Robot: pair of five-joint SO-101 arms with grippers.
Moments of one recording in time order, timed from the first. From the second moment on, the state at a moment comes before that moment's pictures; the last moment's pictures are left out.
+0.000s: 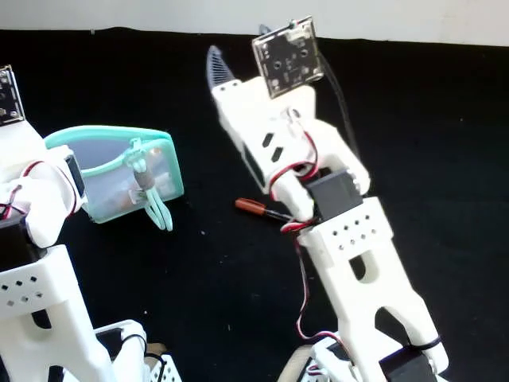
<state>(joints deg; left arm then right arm) -21.8 -39.9 19.7 76.8 5.0 -32.0 -25.8 9.0 30.0 5.0</state>
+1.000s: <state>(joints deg) -21.8 -39.9 19.7 76.8 5.0 -21.8 -25.9 18.1 54.6 11.6</state>
